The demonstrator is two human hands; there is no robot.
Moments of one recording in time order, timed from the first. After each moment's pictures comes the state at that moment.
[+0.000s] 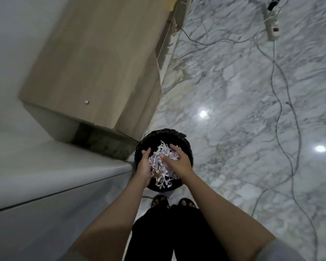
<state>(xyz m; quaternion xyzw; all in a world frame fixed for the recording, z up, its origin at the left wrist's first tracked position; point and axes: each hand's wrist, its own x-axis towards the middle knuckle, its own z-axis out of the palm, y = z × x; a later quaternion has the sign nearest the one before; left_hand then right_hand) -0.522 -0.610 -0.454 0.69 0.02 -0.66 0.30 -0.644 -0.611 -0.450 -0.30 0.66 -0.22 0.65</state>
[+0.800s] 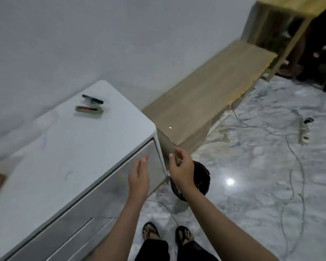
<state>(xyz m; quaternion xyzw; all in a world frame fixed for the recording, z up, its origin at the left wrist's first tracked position) -0.488 -0.412 -0.051 0.75 -0.16 -0.28 0.57 -0.575 -0.498 -0.074 -0.60 0.50 -0.33 0.53</state>
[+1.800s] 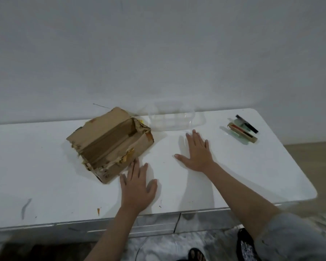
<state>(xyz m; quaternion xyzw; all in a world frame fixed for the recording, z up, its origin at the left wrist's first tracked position) -0.241 -0.111 -0.064 0.97 -0.17 -0.01 0.16 -0.215 -0.364 -0.054 -0.99 0.10 -0.02 0.14</state>
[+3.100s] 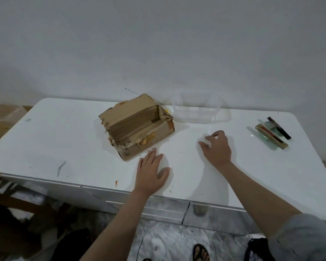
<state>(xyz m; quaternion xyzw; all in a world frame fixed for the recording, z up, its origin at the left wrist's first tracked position) -0.252 -0.103 -0.068 0.95 -0.16 0.03 0.25 -0.215 -0.364 -0.059 -0.95 0.12 -0.13 0.25</state>
